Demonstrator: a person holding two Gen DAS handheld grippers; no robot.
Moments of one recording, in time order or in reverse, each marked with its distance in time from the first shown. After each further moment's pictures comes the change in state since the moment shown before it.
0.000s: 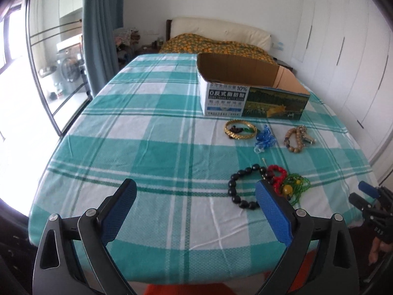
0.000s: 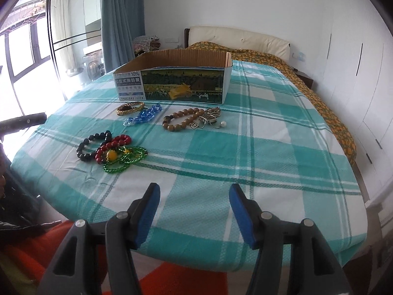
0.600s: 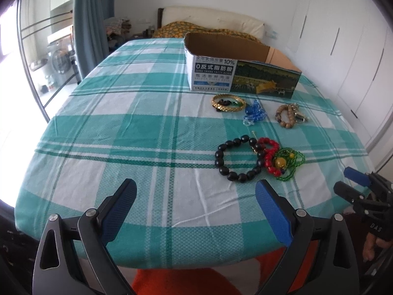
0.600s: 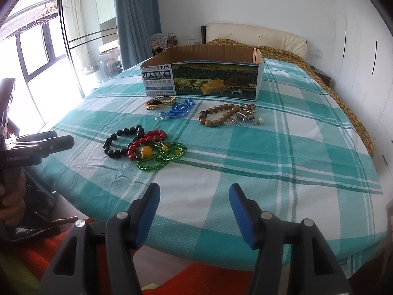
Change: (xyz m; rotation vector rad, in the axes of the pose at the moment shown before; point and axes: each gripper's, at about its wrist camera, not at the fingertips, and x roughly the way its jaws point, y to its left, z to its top) left arm 0.011 -0.013 -0.027 0.021 0.064 -0.043; right arm 0.013 0.036 -0.003 -0.032 0.033 0.106
